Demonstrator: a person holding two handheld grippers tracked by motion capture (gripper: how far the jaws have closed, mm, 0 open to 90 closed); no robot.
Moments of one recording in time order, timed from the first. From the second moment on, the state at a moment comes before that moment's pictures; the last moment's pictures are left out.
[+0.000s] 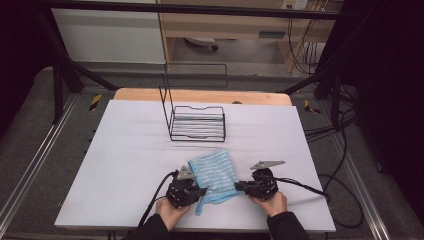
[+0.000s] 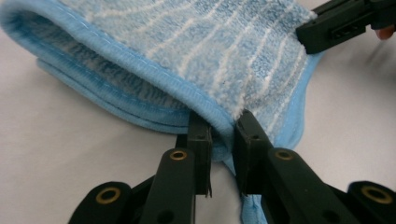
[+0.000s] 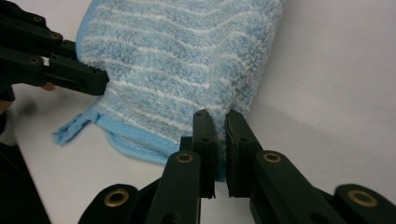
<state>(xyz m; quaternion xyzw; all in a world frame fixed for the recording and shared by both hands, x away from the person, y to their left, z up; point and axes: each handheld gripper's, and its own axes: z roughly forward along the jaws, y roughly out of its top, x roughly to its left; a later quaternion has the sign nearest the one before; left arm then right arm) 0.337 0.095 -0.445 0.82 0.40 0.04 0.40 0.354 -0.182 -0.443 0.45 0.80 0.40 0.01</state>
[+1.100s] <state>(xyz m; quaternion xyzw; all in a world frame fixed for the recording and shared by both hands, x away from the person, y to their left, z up) 0.313 0.108 -0.435 0.83 0.37 0.03 0.40 0.340 -0.177 -0.451 0.41 0.82 0.38 0.11</state>
